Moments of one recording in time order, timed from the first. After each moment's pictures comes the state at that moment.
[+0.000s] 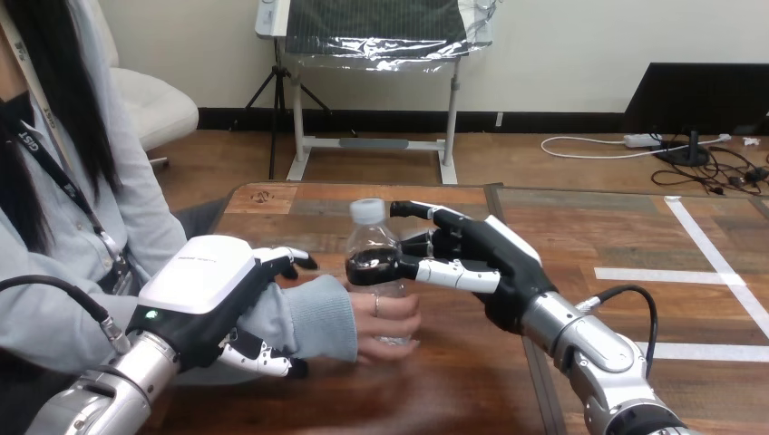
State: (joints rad) left arm -0.13 0.62 -0.19 0.31 0.76 -0.44 0.08; right arm -0.67 -0.13 -0.12 1.30 -0.01 -0.56 0.54
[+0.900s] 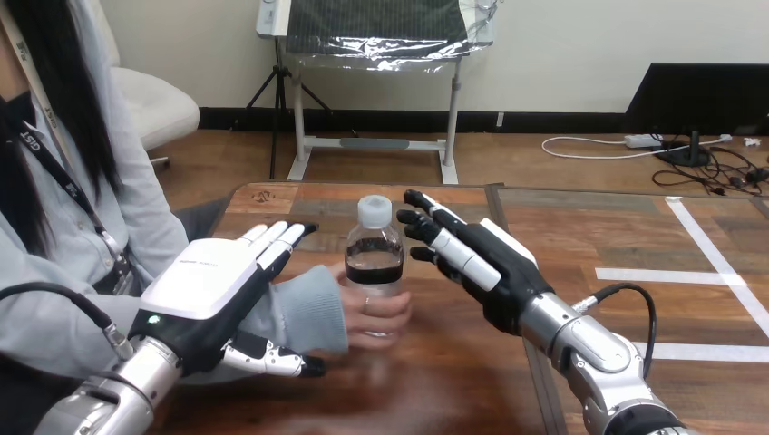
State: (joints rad) left arm -0.12 0.61 -0.21 0.31 0.79 -0.43 0.12; right arm -0.67 -0.13 -0.10 1.30 -0.04 -0.57 0.51
